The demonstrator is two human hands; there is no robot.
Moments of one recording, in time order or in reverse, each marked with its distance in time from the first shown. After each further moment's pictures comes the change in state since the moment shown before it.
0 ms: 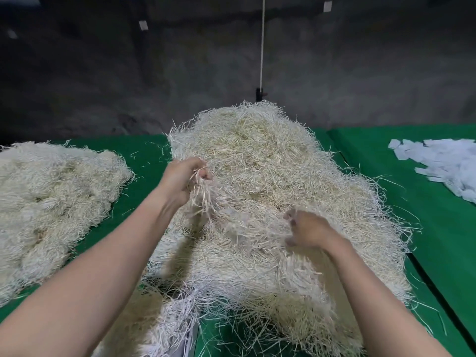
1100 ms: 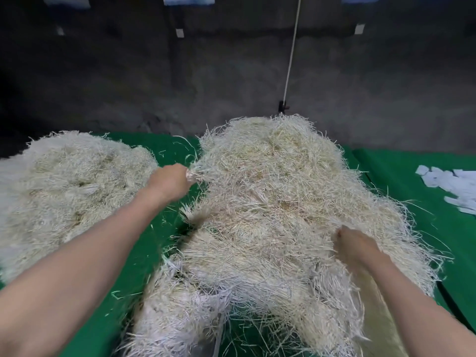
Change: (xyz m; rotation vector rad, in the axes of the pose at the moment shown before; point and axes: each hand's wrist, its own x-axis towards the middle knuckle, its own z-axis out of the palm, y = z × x) left_hand 0.004 0.017 -0.109 1.566 0.234 0.277; right_hand 0.015 0.024 0.009 -0.276 0.128 0.221
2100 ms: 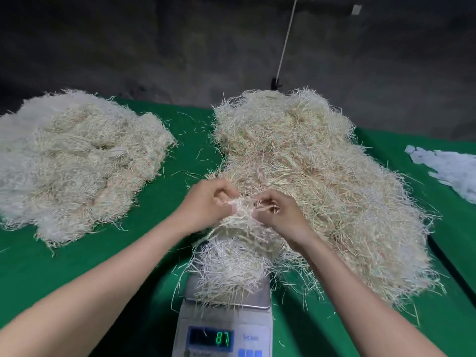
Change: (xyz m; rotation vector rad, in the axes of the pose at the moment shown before) left_hand -0.140 -0.096 0.008 -0.851 -0.252 0.287; right_hand -0.170 -0.255 -0.017 1.152 -0.066 -0.329
